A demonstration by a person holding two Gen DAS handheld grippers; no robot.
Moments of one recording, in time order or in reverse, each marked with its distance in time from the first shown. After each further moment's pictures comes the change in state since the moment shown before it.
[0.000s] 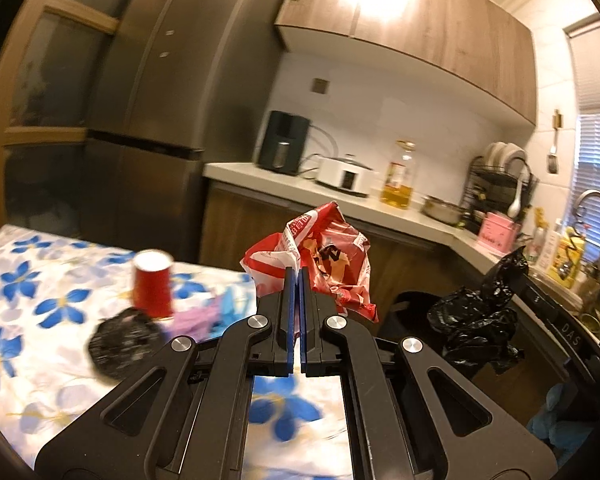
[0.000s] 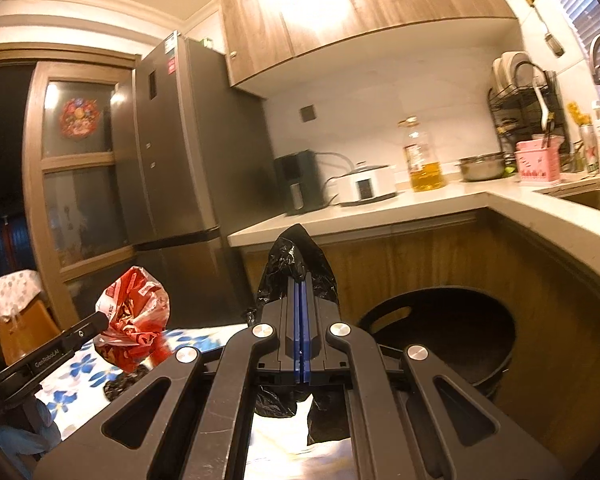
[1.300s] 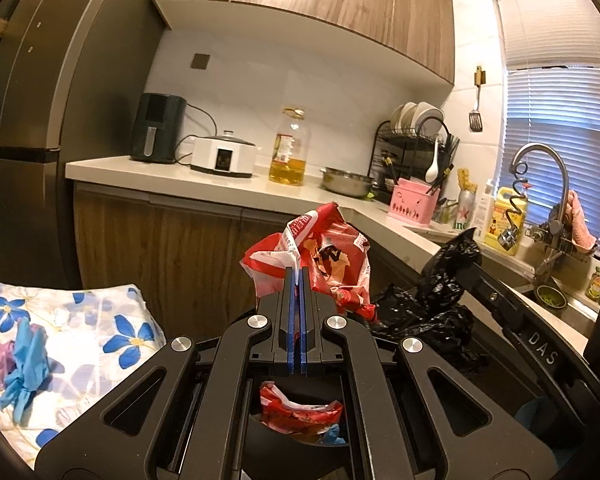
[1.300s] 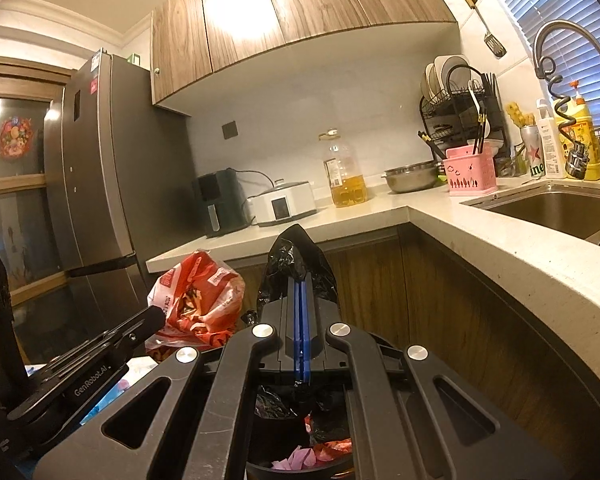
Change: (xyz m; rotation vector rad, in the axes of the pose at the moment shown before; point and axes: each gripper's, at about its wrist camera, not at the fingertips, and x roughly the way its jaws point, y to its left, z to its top) left arm 0.137 -0.172 -0.023 0.121 0.061 -0.320; right arm 0.028 -0.107 0.021 0.043 -0.045 -0.216
